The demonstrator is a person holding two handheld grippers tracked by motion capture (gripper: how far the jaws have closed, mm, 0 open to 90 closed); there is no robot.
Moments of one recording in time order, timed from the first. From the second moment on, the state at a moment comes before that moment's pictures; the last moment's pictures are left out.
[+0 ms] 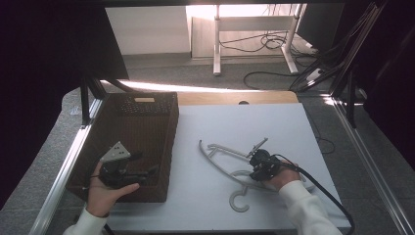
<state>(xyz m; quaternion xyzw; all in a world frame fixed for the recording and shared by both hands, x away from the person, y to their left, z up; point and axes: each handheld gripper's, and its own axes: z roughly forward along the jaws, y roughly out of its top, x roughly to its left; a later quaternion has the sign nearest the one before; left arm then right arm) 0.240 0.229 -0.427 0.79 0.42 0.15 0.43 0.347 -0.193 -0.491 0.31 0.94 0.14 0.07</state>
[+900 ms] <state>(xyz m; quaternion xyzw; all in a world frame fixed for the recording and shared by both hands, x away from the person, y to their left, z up) 0.239 0.231 -0.424 0.78 0.42 0.15 0.43 0.355 -0.198 -0.452 0.32 0.92 0.21 0.08</state>
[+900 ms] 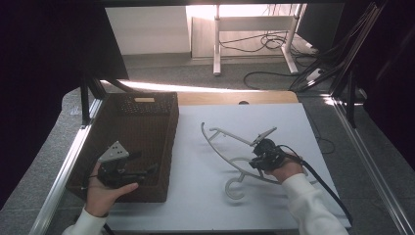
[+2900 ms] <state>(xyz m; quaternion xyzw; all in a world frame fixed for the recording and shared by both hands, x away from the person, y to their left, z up) 0.310 0.032 -0.414 0.97 0.05 0.04 0.24 0.335 -0.186 -0.403 0.16 0.95 0.26 0.01</state>
